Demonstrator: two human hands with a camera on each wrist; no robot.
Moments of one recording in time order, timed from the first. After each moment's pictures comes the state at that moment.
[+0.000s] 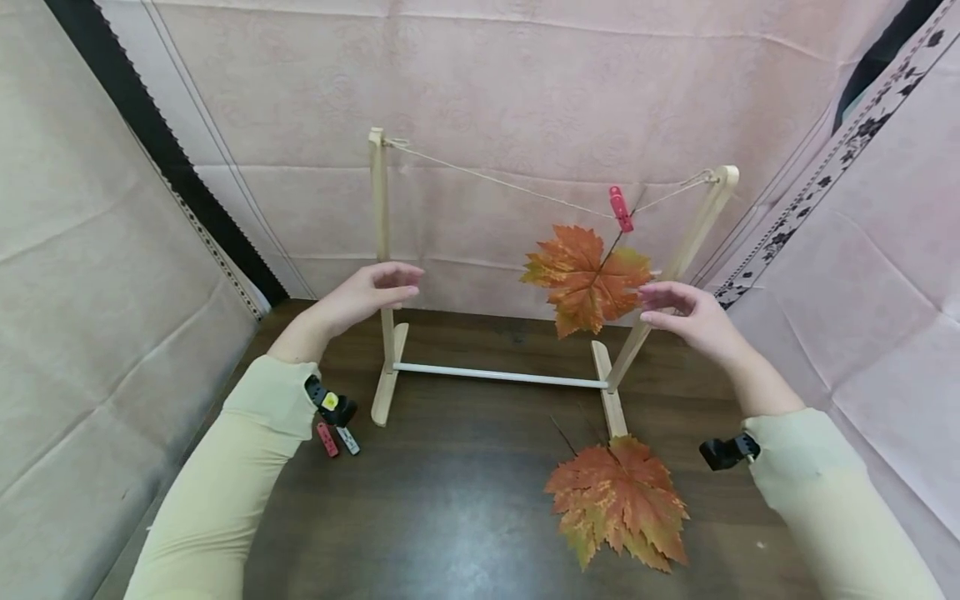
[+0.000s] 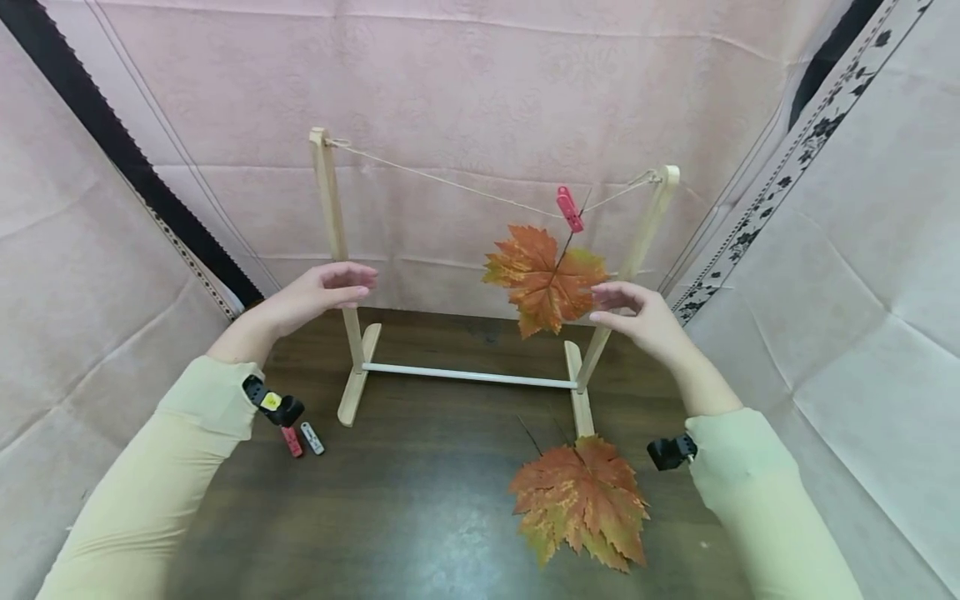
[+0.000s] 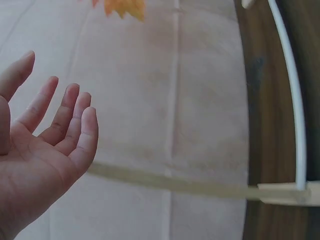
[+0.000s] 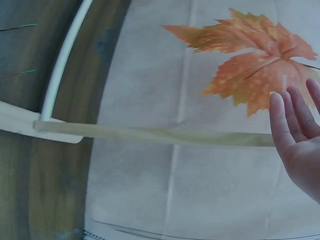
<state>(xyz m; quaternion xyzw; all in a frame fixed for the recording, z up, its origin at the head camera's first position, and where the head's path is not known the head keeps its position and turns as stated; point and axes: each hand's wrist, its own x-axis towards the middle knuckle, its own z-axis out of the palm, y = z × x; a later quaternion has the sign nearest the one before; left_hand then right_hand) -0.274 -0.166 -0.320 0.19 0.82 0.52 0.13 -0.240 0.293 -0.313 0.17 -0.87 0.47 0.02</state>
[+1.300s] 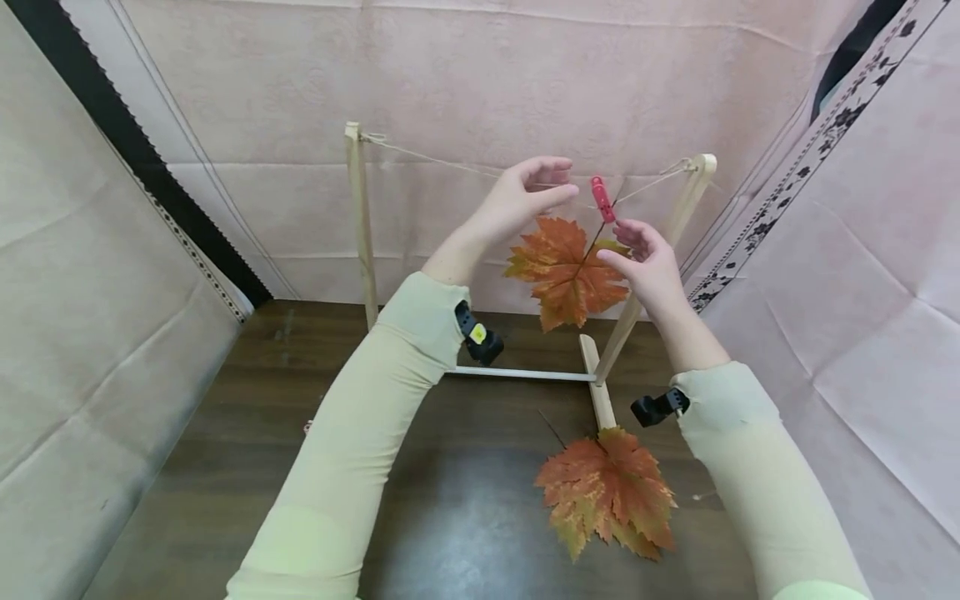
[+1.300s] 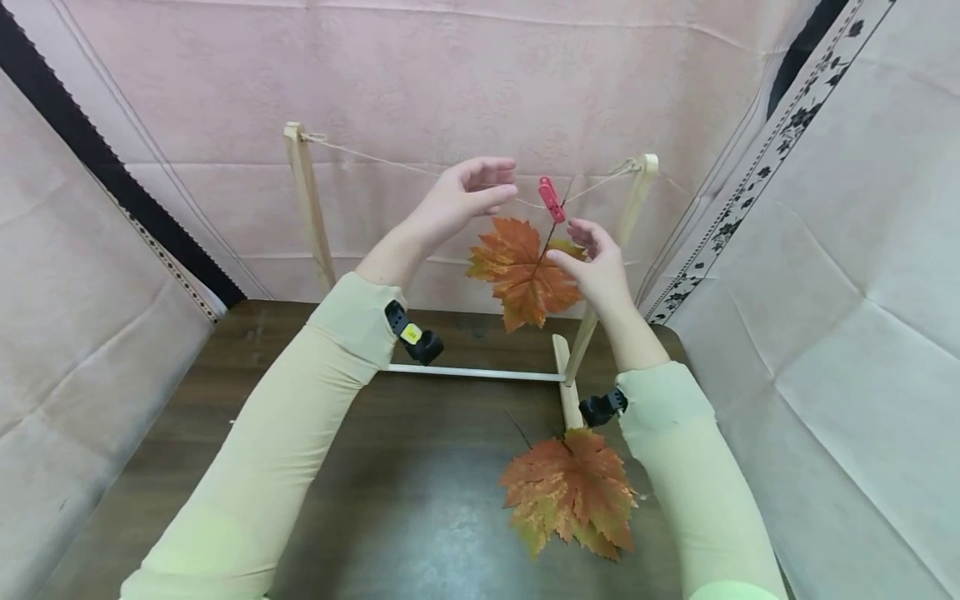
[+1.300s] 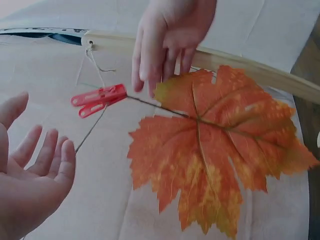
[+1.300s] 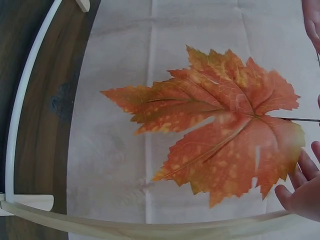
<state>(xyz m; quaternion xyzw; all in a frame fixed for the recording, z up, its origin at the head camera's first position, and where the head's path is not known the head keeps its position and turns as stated) -0.297 0.025 -0.220 0.24 0.75 0.61 0.05 -0.269 0.239 -0.287 0.06 -0.82 0.55 0.12</state>
